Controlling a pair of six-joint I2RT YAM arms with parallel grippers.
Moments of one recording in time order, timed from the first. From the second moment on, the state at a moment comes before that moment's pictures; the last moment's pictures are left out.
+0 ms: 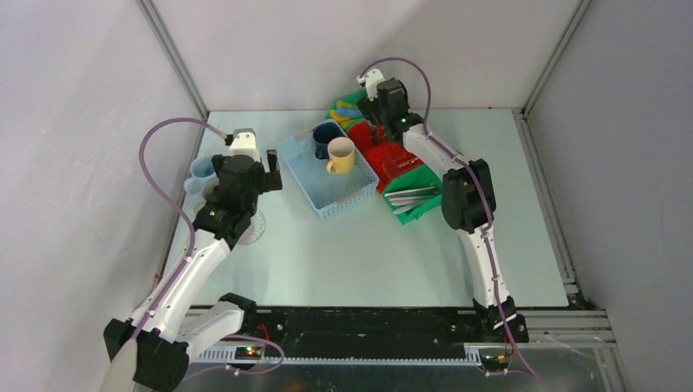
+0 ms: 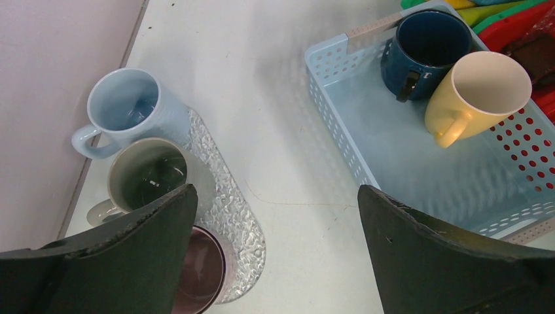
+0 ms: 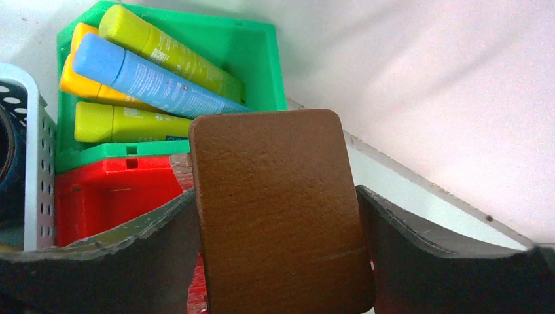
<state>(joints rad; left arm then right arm) -0.33 0.97 0.88 -0.29 -0.44 -0.13 0.44 2.36 2.09 -0.14 0.21 -0.31</state>
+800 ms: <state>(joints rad) -0.33 0.95 0.86 -0.29 -0.44 -0.13 0.38 2.21 1.93 -0.09 0.17 -0.14</state>
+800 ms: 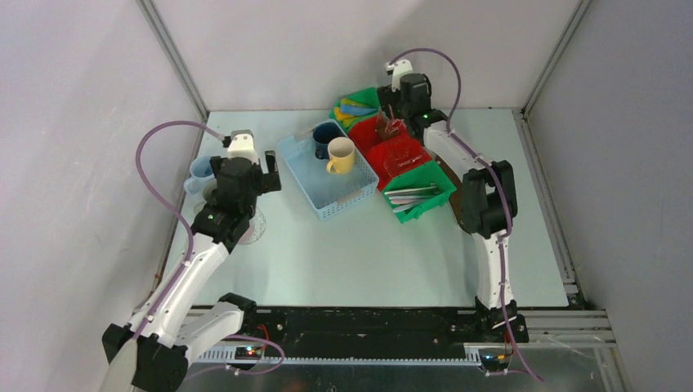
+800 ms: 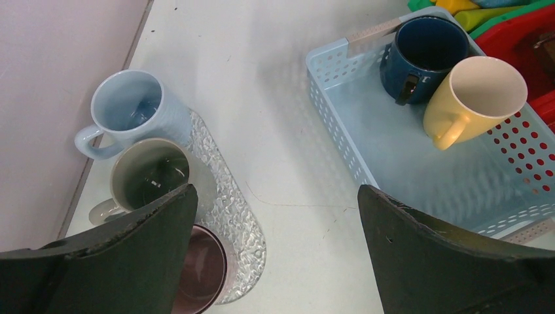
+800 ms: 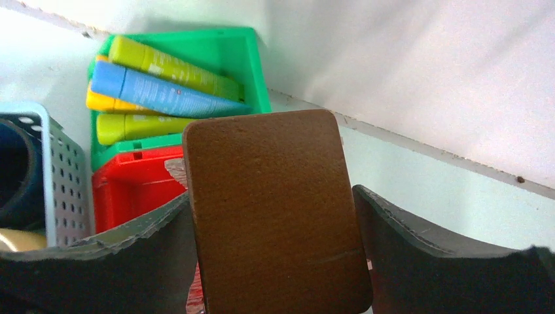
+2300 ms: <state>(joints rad) -0.66 1.20 1.05 -0.12 -0.06 -0.49 0.41 1.48 1.23 -0.07 0.07 0.69</state>
